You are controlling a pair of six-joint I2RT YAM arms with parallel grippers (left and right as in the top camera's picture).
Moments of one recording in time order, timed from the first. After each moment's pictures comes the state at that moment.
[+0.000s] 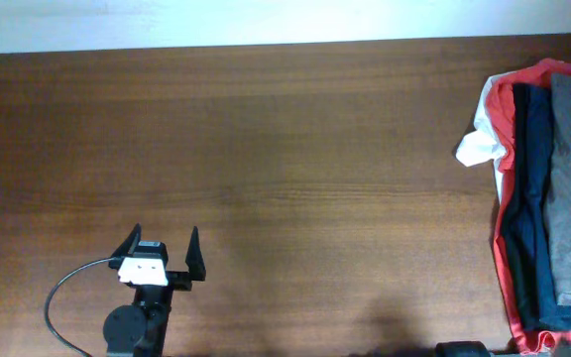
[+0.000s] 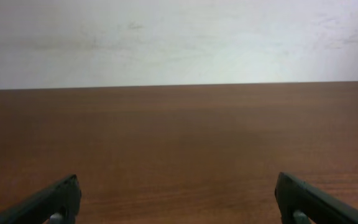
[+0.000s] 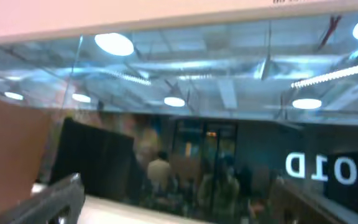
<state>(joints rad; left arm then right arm) -0.08 0.02 0.01 -0.08 0.01 -0.03 0.00 0.36 1.34 -0.32 -0.32 0.09</state>
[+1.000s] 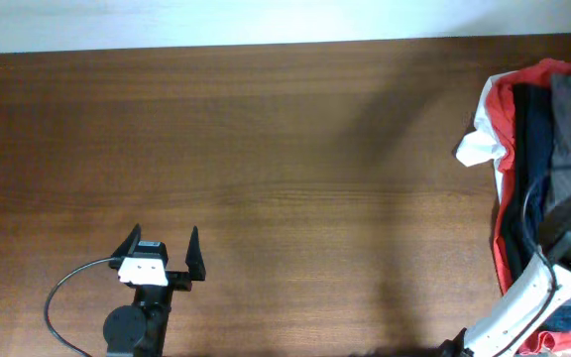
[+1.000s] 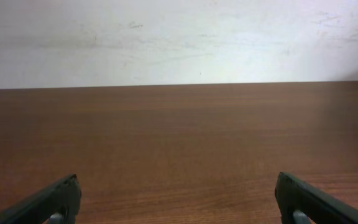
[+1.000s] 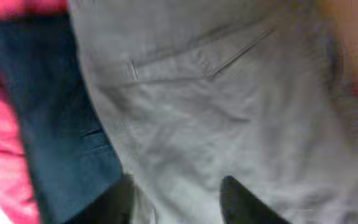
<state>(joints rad) -0.08 0.02 0.01 -0.08 0.01 -0.03 -0.61 2.30 2.15 -0.92 0.15 -0.15</state>
